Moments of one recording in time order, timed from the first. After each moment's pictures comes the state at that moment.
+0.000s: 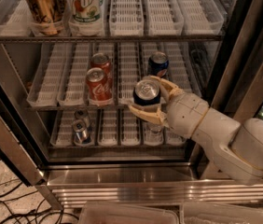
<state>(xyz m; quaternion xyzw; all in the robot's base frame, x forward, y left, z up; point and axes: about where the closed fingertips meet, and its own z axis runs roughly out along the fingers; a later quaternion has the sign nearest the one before) 0.517 -0.050 0.913 -0.40 0.54 0.16 0.72</state>
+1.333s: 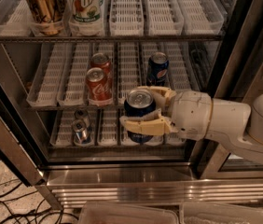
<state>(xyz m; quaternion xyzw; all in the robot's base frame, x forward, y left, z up) 0.453 -0.019 0.927 -0.46 0.56 0.35 0.60</state>
